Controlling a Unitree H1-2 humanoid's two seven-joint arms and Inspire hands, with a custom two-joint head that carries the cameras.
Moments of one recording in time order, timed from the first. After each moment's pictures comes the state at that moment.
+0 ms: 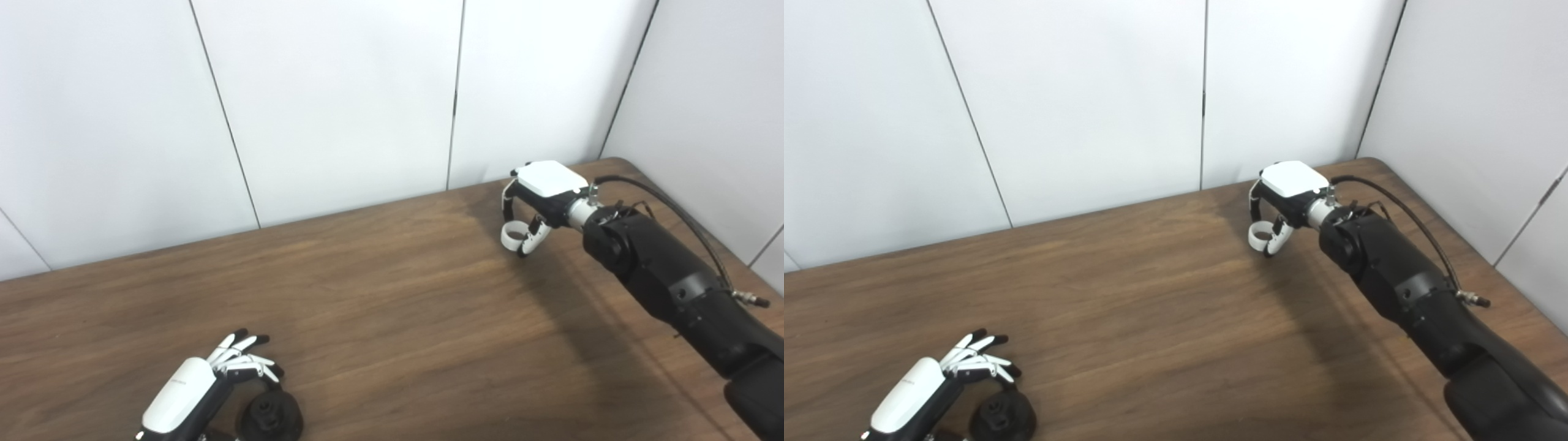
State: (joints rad) left arm -0.23 0.56 -0.50 0.15 0.47 -0.46 0.10; right arm -0.60 -0.69 0.31 0.40 -0.83 0.00 0.17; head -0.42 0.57
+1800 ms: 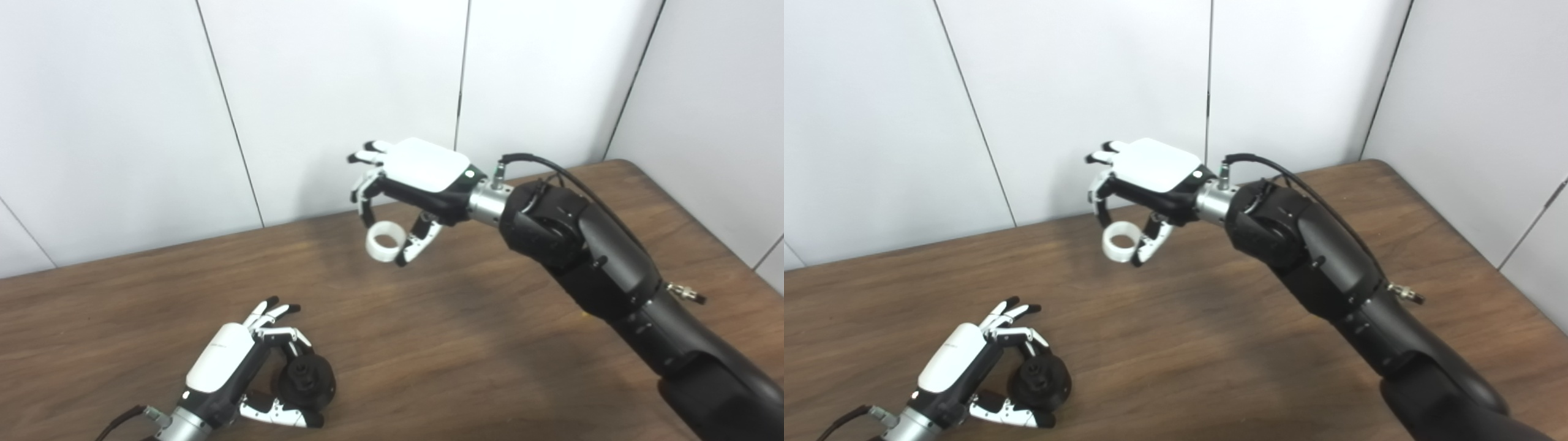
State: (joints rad) left arm -0.34 0.40 -0.51 0.29 0.57 -0.47 0.12; right arm -0.67 -0.52 0.32 -0.11 -0.70 -0.16 0.44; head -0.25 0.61
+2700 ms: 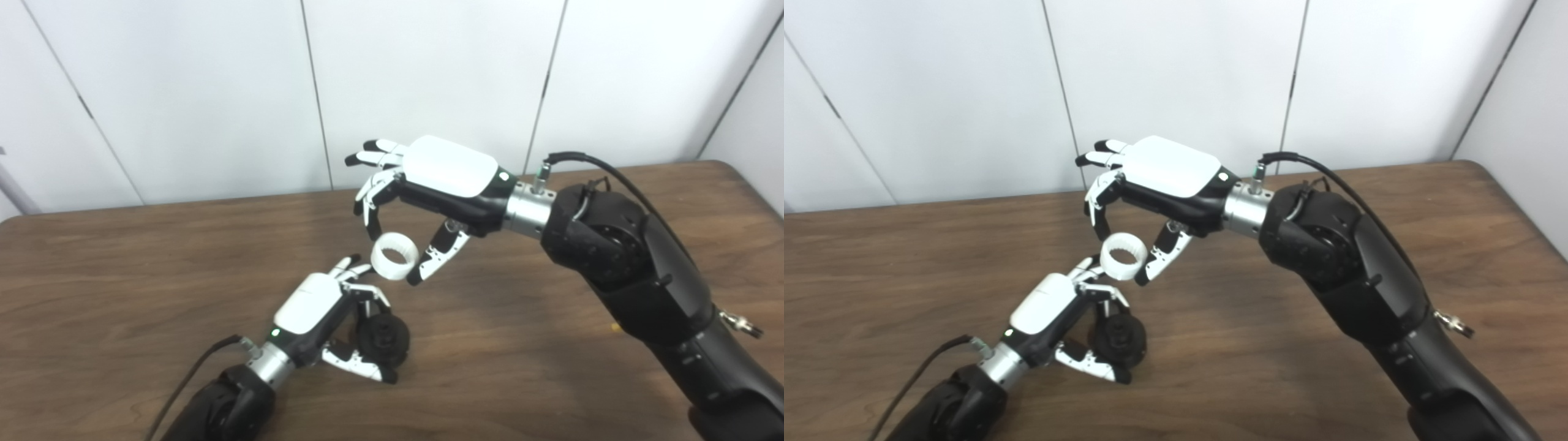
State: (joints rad) left arm -0.34 0.29 -0.47 0.28 0.68 -0.43 0.07; right arm -0.66 -0.43 0.34 -0.25 -0.52 -0.18 0.56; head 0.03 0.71
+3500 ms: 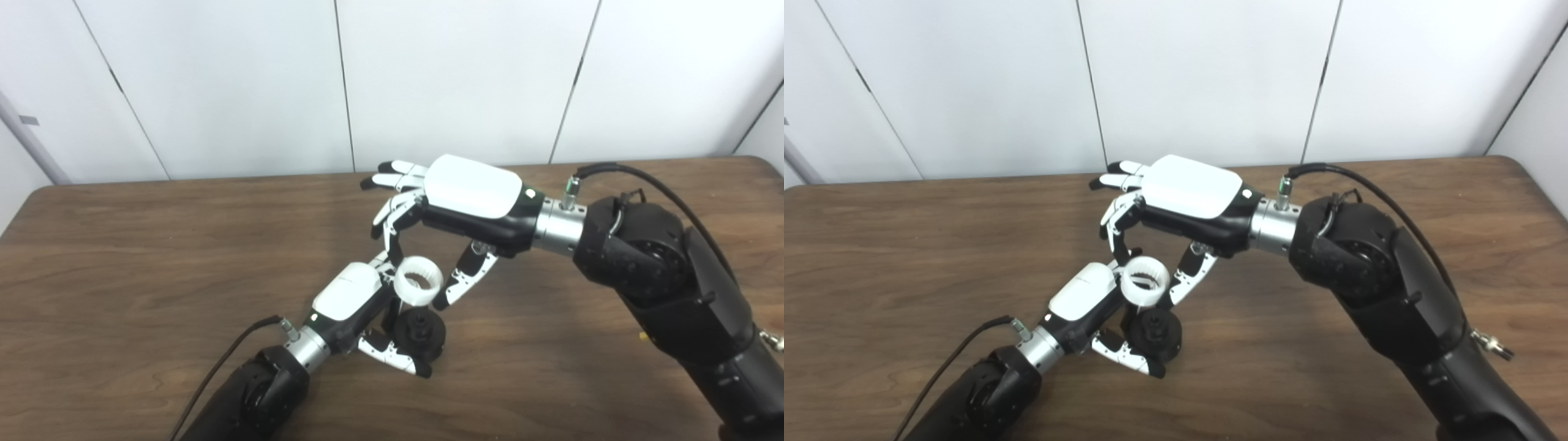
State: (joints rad) left arm -0.30 0.25 -0.45 0.22 0.70 -0.39 0.00; right arm -0.60 -0.44 0.36 -0.35 -0.47 -0.20 0.65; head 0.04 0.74
